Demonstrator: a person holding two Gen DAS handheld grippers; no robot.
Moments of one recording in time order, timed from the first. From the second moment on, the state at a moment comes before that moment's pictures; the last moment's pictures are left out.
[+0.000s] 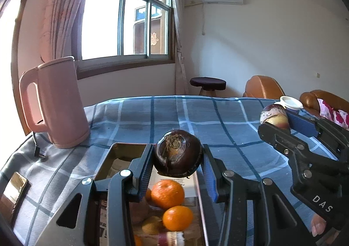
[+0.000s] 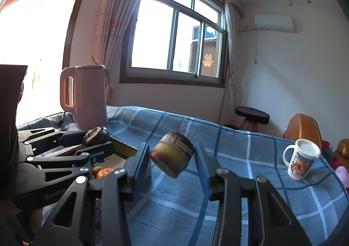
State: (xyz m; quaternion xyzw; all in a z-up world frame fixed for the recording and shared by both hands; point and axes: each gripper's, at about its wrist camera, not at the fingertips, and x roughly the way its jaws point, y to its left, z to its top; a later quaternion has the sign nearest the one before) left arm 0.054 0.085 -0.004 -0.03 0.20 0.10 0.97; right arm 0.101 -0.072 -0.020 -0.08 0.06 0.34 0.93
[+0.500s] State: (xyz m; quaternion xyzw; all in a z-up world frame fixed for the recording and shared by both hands) left arm 0.039 0.116 -0.004 -0.04 0.20 0.13 0.97; right arm 0.090 -0.040 -0.020 -0.10 0.06 0.37 0.92
